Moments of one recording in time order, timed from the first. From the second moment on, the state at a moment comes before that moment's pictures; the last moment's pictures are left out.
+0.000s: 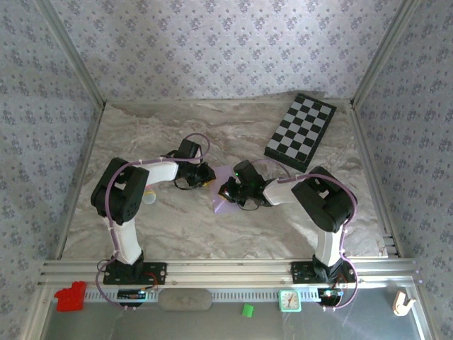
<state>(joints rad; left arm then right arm) -0.48 1.87 1.03 -0.21 0.42 -0.83 0.74 1.85 0.83 0.26 -0.35 1.23</state>
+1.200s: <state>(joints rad) -0.42 1.61 0.89 -0.23 0.36 -0.92 0.74 1.87 0.88 0.24 -0.37 1.25</state>
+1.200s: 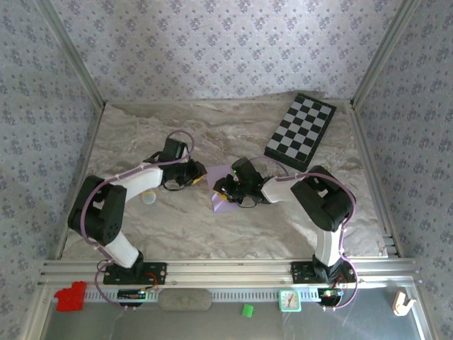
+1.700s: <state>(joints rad) -0.47 1.51 0.77 -0.16 0.36 -1.01 0.73 1.86 0.88 0.23 -0.37 1.25</state>
